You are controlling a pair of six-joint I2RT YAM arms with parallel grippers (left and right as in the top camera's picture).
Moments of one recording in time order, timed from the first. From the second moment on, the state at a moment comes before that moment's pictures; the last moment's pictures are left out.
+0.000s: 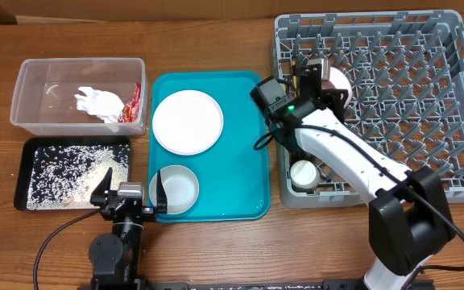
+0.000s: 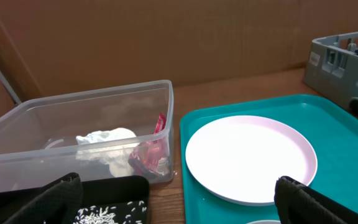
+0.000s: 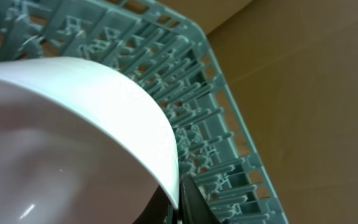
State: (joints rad) left arm 0.02 0.02 0.01 -0.07 0.03 0.14; right arm 0.57 1.86 1.42 -0.95 1.22 0.51
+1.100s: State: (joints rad) left arm 0.02 0.02 0.01 -0.07 0.03 0.14; right arm 0.76 1.88 1.70 -1.12 0.41 0.61
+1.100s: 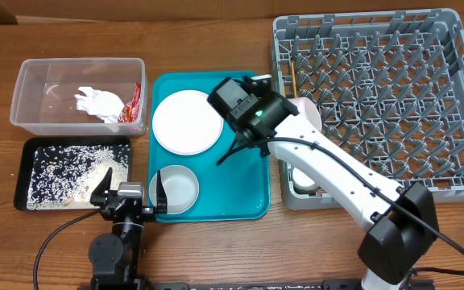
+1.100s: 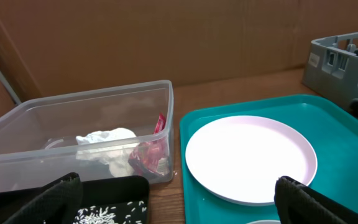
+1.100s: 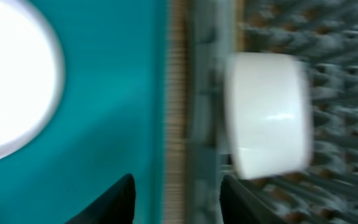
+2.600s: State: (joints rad) left arm 0.02 0.02 0.01 -0.07 0.03 0.14; right arm 0.79 1.52 1.56 -1.16 0.89 0.71
